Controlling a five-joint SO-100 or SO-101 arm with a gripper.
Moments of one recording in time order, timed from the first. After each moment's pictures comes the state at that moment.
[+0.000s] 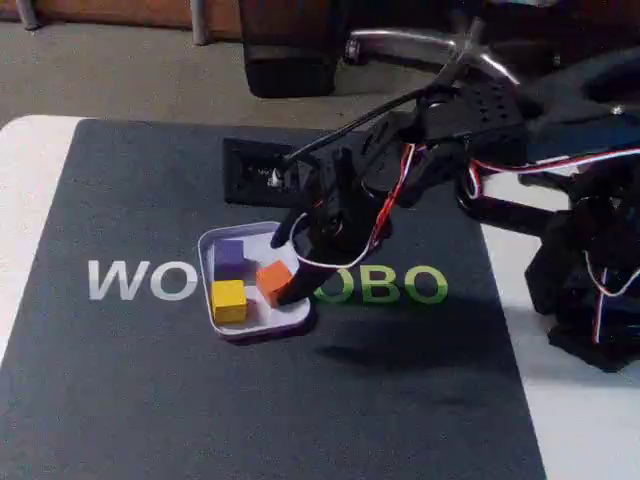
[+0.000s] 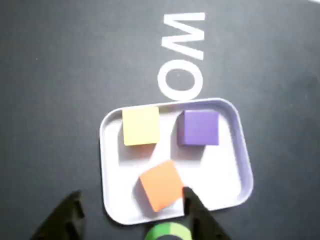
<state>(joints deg) 12.9 102.8 127.8 28.1 -107.4</state>
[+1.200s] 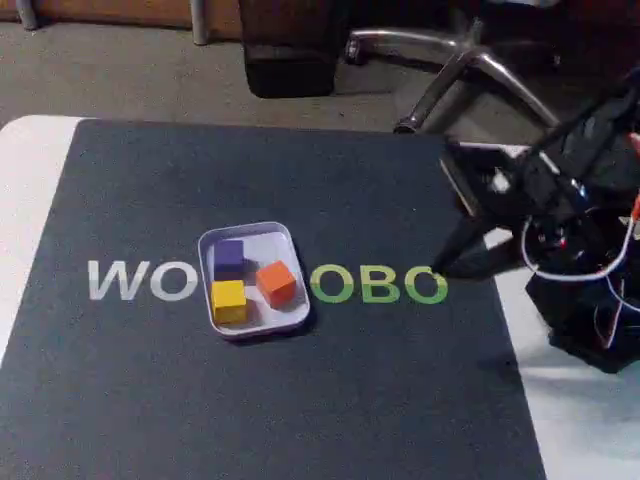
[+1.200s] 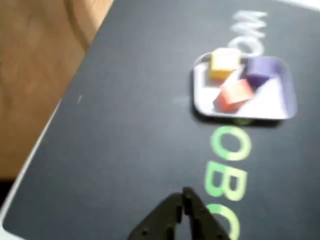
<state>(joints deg) -4.9 176.5 154.7 70.5 -100.7</state>
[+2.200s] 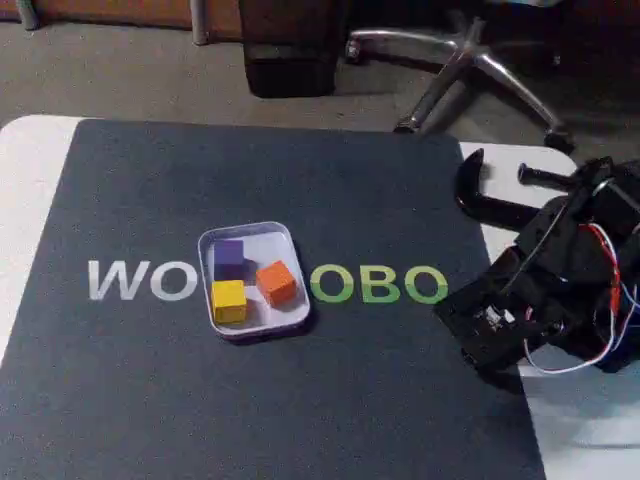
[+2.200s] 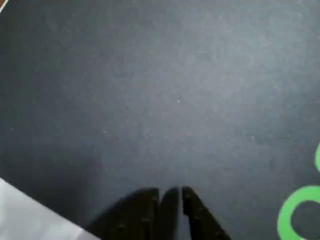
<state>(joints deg) -18.1 189.8 181.8 73.9 -100.6</state>
